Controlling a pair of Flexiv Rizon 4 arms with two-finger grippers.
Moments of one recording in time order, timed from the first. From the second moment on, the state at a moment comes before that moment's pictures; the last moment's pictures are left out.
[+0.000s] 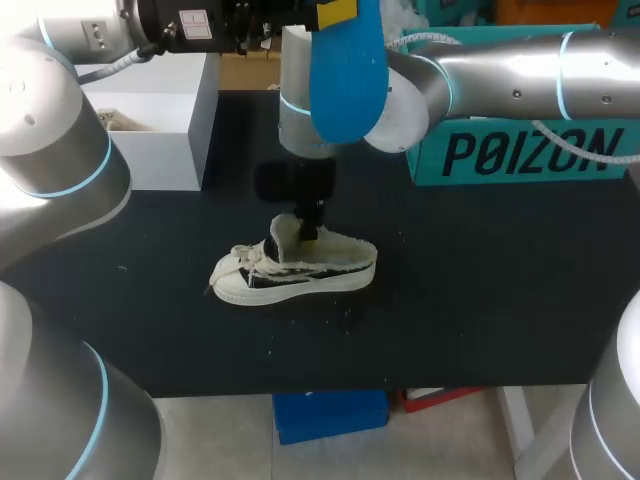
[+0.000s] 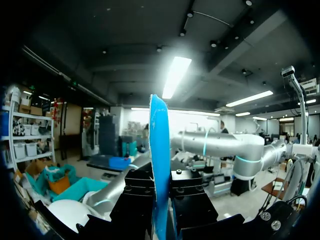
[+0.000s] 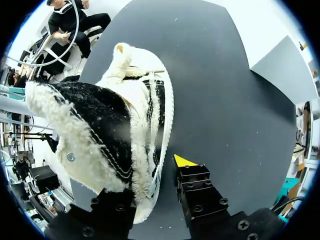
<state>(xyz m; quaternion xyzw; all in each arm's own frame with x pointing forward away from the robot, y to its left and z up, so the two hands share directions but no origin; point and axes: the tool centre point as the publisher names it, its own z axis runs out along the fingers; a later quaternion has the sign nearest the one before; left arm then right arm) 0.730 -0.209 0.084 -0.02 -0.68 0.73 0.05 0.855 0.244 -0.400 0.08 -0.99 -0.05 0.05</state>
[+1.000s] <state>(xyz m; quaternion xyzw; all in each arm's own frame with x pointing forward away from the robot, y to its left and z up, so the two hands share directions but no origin) 0.730 -0.210 0.084 -0.02 -0.68 0.73 0.05 0.867 0.219 -0.395 0.01 -1.00 0.00 0.05</state>
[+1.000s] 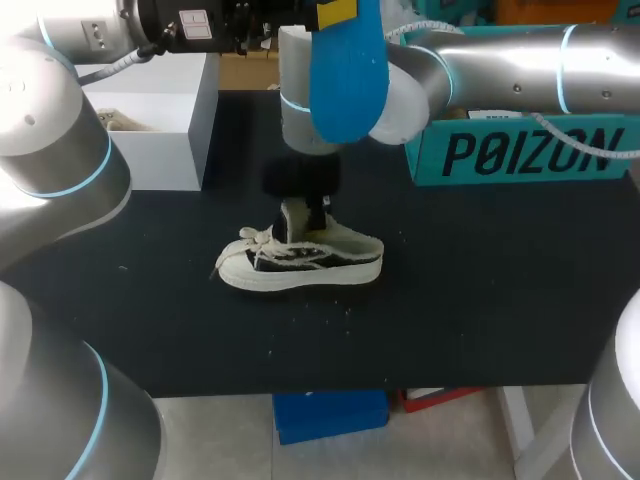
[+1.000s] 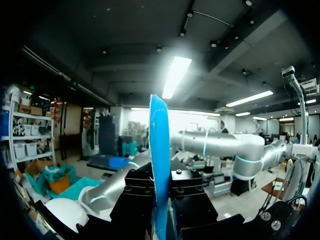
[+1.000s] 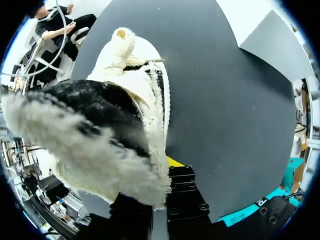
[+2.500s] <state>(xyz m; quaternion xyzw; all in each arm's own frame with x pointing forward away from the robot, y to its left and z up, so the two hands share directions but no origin) 0.730 -0.210 0.084 -0.02 -0.68 0.73 0.05 0.869 0.198 -0.344 -0.65 -0.76 -0.06 0.01</state>
